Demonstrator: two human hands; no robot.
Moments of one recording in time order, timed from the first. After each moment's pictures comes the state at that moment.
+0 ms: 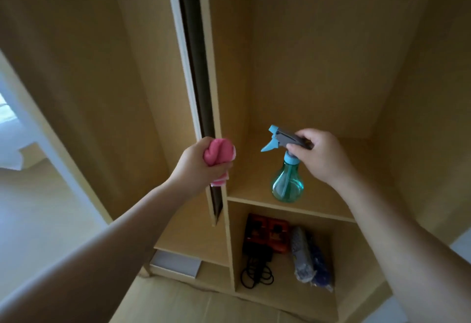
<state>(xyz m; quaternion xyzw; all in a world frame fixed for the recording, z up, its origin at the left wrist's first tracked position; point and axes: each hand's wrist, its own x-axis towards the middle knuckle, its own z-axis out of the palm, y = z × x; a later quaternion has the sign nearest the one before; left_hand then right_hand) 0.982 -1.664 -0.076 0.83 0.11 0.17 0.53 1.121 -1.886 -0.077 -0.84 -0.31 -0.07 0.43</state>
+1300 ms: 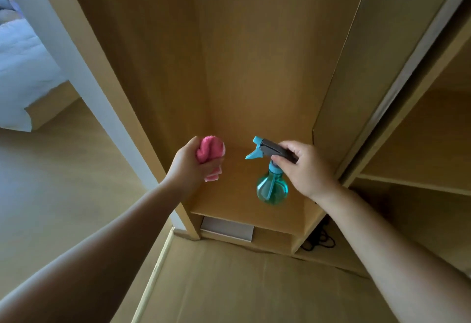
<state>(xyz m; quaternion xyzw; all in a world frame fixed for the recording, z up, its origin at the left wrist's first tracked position) 0.914 -1.293 -0.215 0.82 0.18 0.14 0.52 1.021 -1.513 -0.220 -0.84 -0.31 0.02 0.45</state>
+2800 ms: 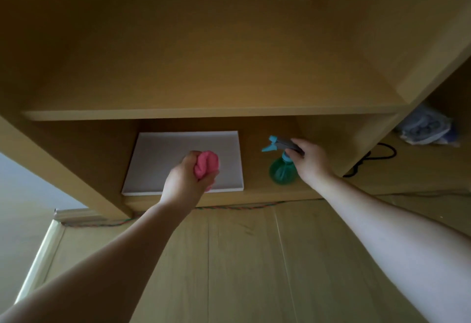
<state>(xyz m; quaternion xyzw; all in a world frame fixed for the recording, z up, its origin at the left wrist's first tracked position) 1.018 -1.246 -0.986 0.88 0.12 0.06 0.44 1.118 -1.505 -0.992 -0.93 -0.03 0.02 0.36</state>
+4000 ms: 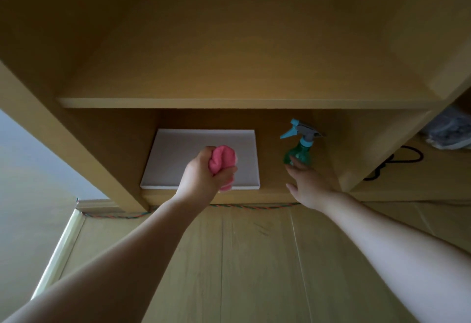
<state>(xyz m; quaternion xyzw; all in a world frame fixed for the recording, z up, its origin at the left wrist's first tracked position) 1.008 -1.247 -0.981 0.84 0.11 0.06 0.53 1.096 -1.492 -1.038 -0.96 -0.20 0.17 0.09</state>
